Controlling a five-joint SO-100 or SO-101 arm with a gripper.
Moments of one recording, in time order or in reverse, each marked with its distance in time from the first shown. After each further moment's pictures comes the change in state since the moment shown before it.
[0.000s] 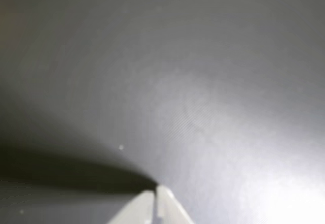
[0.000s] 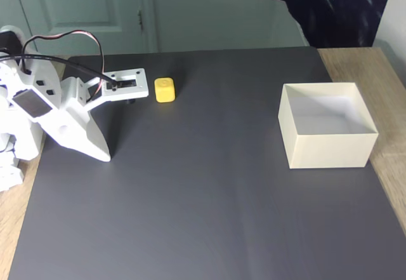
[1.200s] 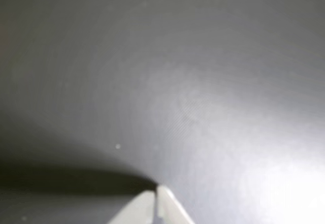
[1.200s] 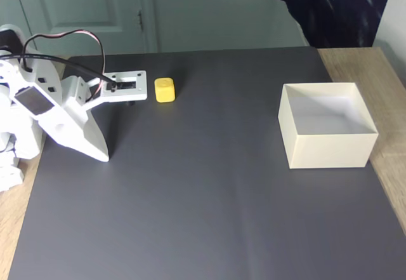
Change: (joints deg) arm -3.4 0.0 0.0 0.2 7.4
